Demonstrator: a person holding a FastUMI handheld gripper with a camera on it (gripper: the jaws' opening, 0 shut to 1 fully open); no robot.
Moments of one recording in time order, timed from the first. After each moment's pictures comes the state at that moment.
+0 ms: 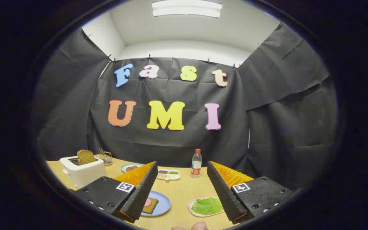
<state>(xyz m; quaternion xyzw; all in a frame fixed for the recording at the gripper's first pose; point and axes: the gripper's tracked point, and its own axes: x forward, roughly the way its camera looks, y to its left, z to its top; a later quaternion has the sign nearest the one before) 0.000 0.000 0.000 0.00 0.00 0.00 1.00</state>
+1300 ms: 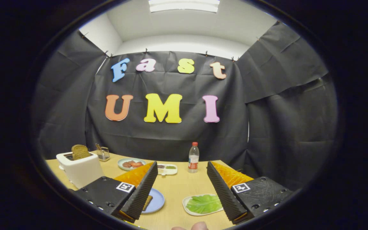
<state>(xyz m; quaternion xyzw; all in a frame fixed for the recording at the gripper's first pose) 0.016 -0.031 -0.025 0.01 0.04 0.00 1.00</state>
